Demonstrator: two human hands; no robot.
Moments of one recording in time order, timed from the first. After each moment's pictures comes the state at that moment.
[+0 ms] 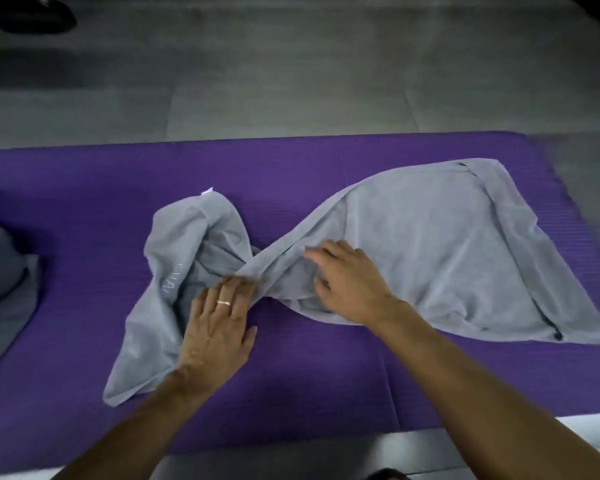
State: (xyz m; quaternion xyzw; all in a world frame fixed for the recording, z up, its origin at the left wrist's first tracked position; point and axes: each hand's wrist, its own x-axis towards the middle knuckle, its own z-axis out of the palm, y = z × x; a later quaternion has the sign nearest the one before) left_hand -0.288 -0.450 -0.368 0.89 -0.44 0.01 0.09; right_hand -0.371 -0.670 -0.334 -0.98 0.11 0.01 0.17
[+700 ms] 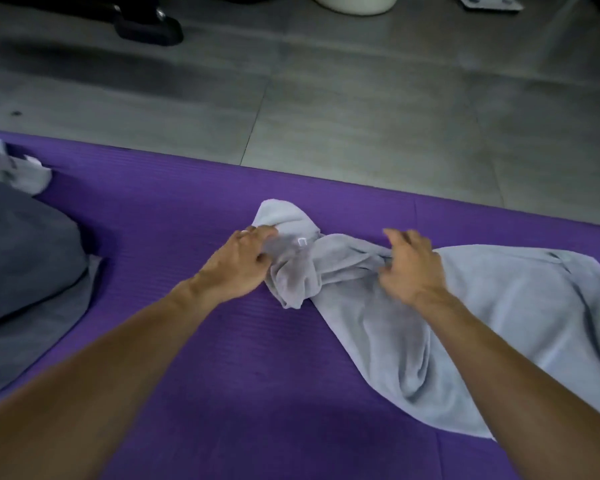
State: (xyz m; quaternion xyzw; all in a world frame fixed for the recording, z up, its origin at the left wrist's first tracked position) left_hand -0.120 -0.479 -0.322 0.89 -0.30 -0.20 0.27; right_hand -0.246 -0.726 -0.327 -0.95 0.28 0.08 0.09
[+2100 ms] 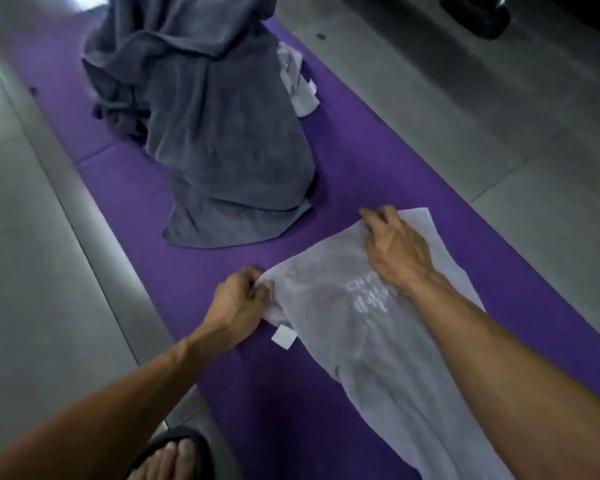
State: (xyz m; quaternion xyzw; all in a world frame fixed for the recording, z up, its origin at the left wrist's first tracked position) left_hand -0.206 -0.283 -0.363 0.82 0.27 -0.12 0.49; right_hand -0.042 -0.497 -0.358 -0.97 -0.21 0.09 0.11
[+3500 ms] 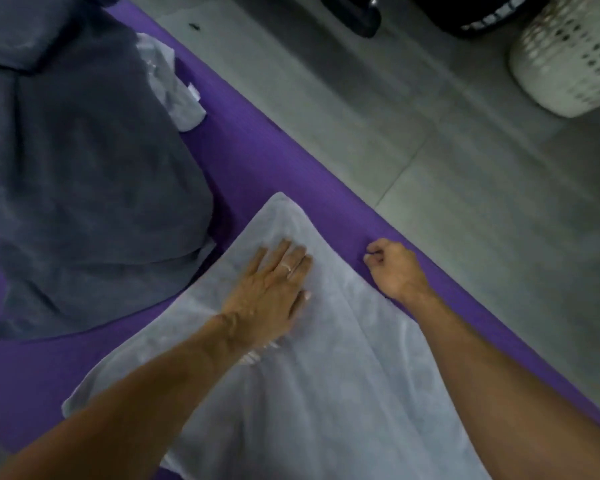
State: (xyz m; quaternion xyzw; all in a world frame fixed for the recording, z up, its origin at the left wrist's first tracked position) left_hand -0.074 -0.370 -0.379 0.96 -0.23 -0.03 0.17; right_hand -0.009 -0.597 -0.343 -0.96 0.13 0.16 0.17
